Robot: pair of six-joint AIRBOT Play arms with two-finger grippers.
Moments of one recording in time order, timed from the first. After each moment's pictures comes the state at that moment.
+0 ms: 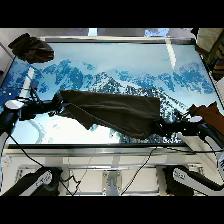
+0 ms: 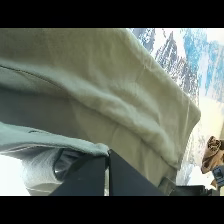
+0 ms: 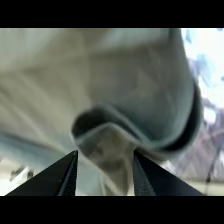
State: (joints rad) left arm 0.20 -1.07 0.74 0.61 -0.97 -1.36; right arm -0.29 -1.19 0.48 -0.73 1.03 1.41
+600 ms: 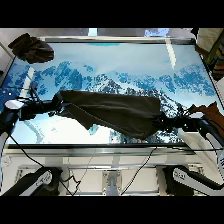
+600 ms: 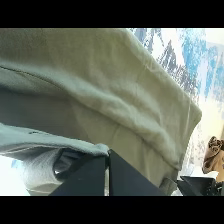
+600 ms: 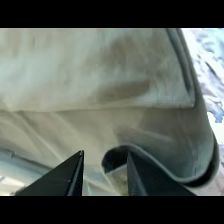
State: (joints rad) left arm 0.20 -1.07 0.74 0.61 -0.97 -1.36; right arm -0.29 -1.20 0.54 -0.71 1.00 1.41
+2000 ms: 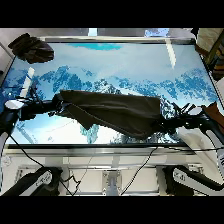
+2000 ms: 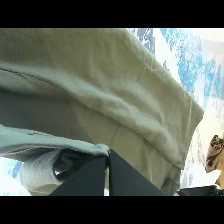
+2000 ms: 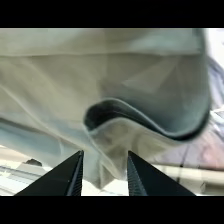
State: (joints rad) left arm 0.20 -1.07 0.74 0.61 -0.97 -1.34; right arm -0.22 -1.20 0.62 -0.89 1.15 1.47
